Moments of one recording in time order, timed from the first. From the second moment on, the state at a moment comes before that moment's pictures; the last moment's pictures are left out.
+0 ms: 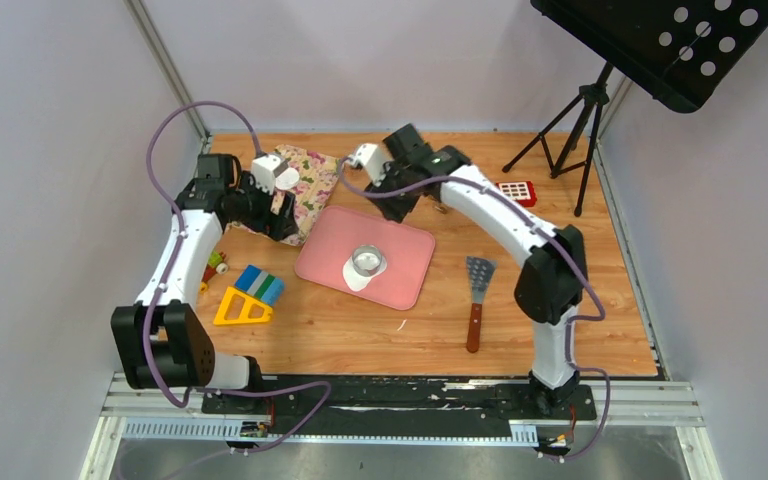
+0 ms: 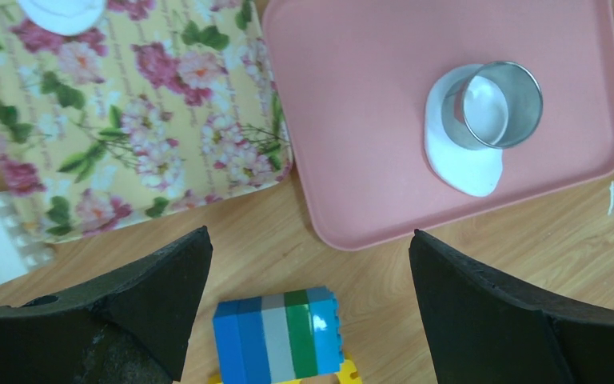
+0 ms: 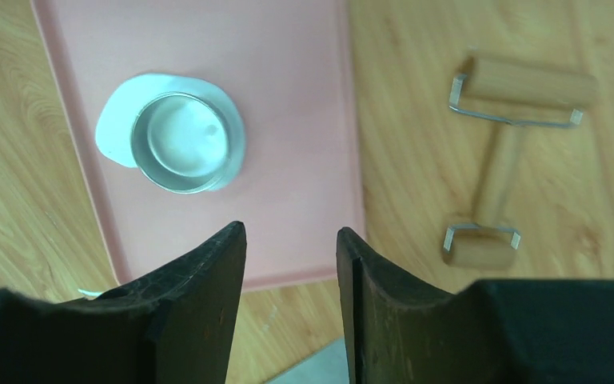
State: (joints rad) left arm 0.05 1.37 1.13 -0.67 0.54 0.41; right arm 0.71 2.01 1.91 -0.86 -0.14 -0.40
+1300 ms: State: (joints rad) left arm -0.21 1.71 1.55 -0.97 0.59 0.31; right arm 0.28 1.86 1.63 -0.81 -0.95 -0.14
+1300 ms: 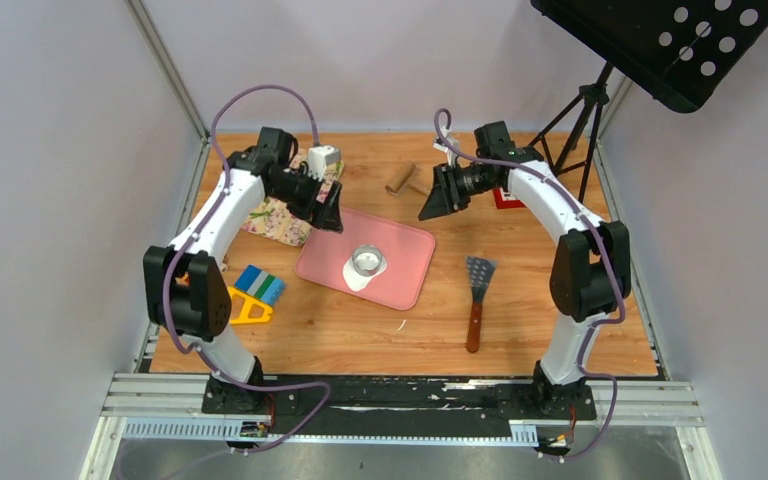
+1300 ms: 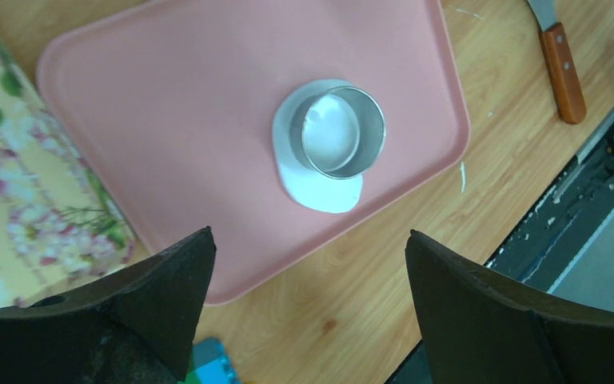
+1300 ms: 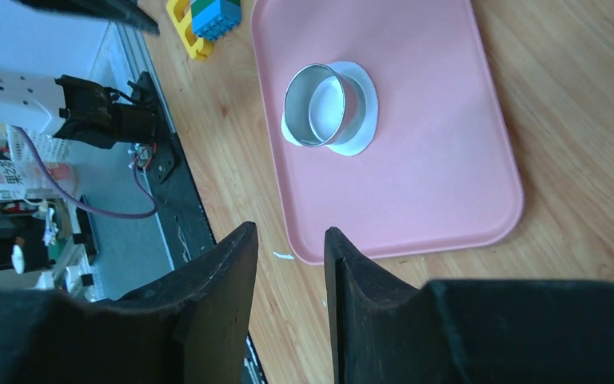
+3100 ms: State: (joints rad) left arm -0.26 1.79 1.15 -0.51 0.97 0.34; right arm 0.48 2.13 1.31 0.11 -1.17 0.46
